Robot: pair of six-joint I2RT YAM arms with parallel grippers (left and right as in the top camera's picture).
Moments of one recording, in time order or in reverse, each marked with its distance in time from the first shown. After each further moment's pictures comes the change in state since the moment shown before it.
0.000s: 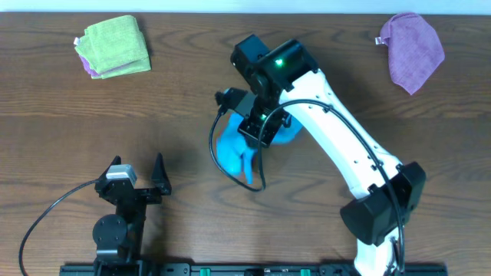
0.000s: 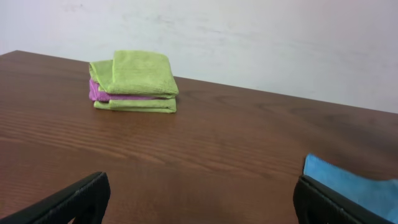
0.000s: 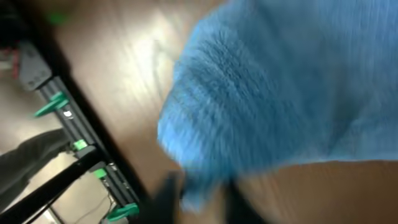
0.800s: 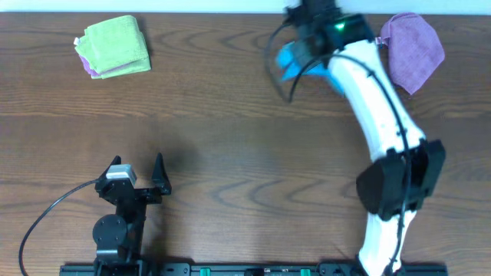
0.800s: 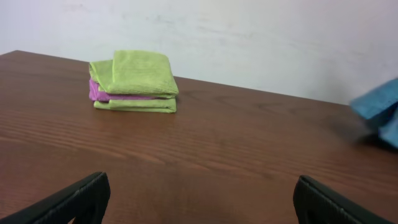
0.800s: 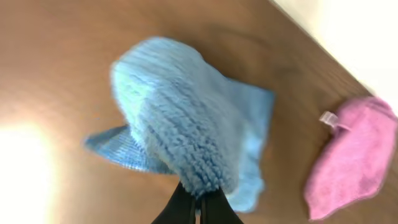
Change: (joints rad) left arm 0.000 0.000 0.000 0.000 0.000 0.000; right arm -0.276 0.051 -0.005 0.544 0.478 0.127
